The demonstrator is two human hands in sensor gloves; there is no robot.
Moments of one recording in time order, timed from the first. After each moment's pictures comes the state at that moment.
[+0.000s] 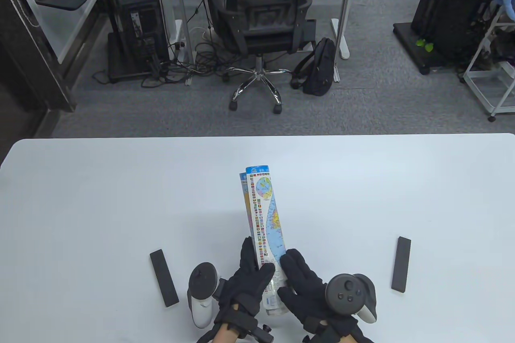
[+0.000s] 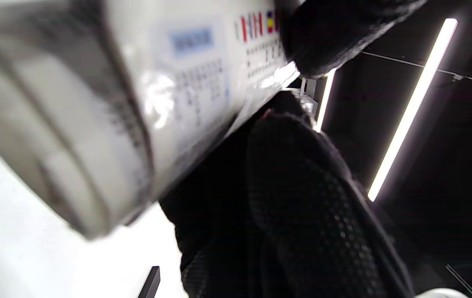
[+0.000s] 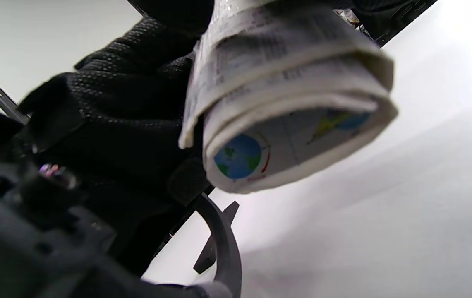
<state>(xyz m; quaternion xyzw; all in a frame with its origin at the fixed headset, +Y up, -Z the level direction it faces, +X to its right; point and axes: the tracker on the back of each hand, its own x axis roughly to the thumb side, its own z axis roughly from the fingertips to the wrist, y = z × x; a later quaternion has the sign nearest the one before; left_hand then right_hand) -0.085 -0.764 -0.287 -0.07 -0.14 0.70 0.69 0.127 -0.715 -0.267 0.29 0.00 0.85 0.43</state>
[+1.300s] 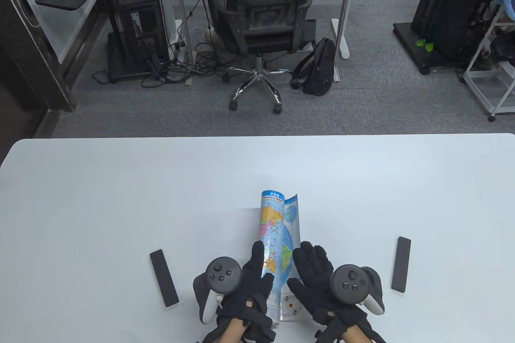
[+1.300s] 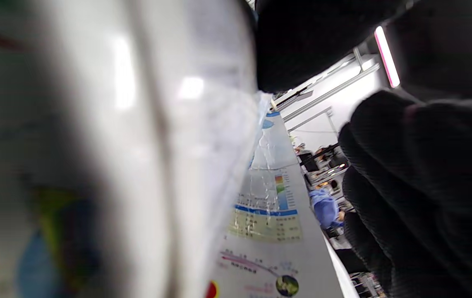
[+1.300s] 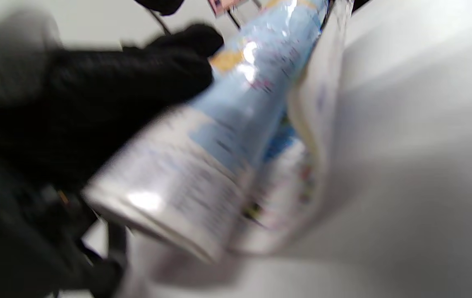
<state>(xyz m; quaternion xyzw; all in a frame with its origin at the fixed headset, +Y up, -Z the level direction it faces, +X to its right) -0.077 -0.759 -0.292 -0.09 -0.04 0.46 0.88 0.137 -0.739 -0.285 0.27 0.09 0.91 0.31</state>
